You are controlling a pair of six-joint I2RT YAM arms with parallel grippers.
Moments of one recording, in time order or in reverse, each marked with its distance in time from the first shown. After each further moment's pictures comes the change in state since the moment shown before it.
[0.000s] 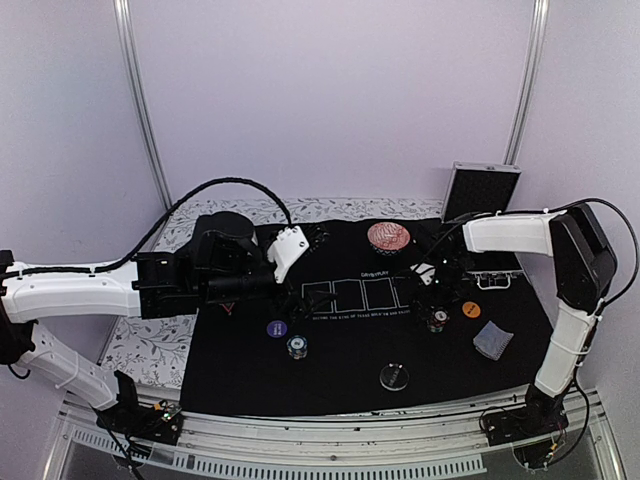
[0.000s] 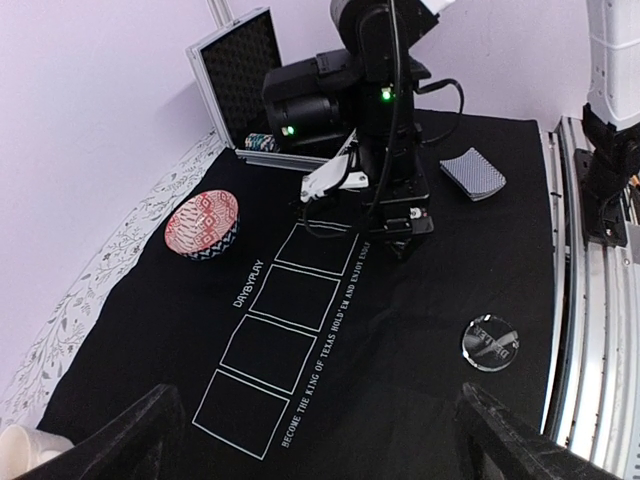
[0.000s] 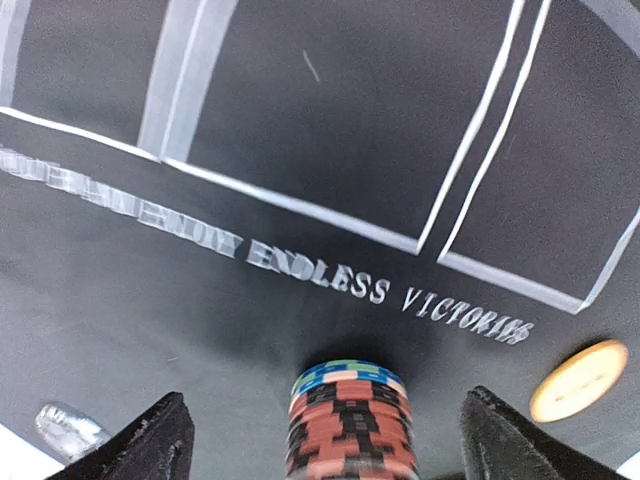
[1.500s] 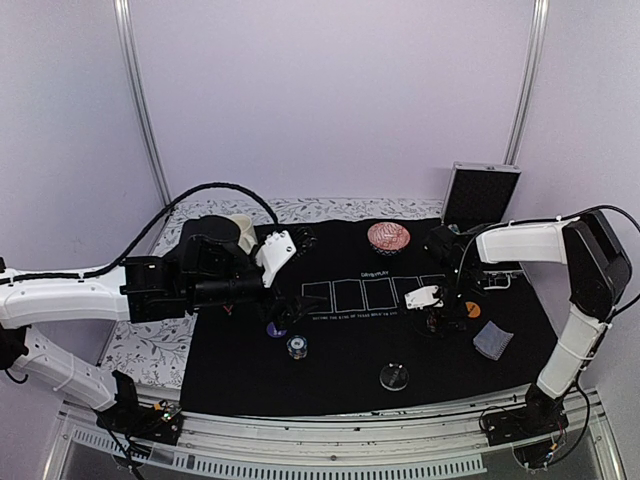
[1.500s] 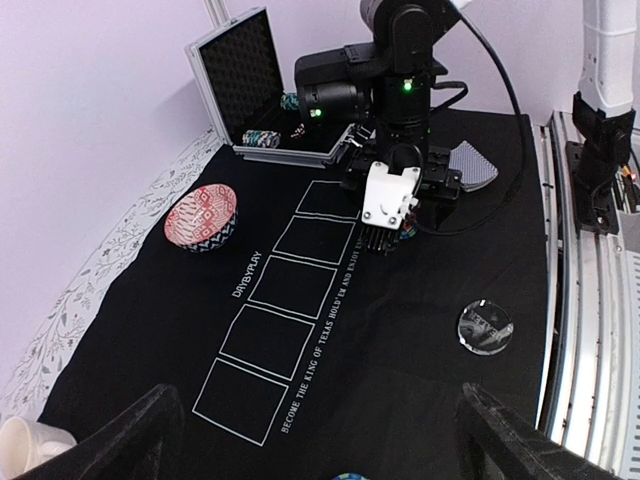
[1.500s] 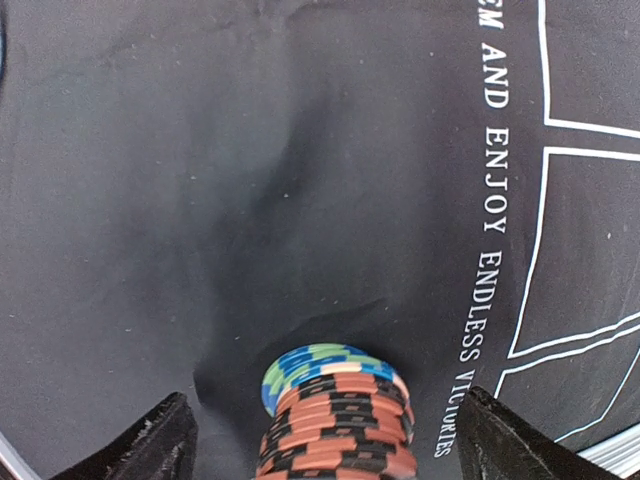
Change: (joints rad) left arm 0.014 -0.069 -0.057 -0.009 0.028 0.011; right arm -0.028 -0.101 -0.140 0.119 -0.031 -1.218
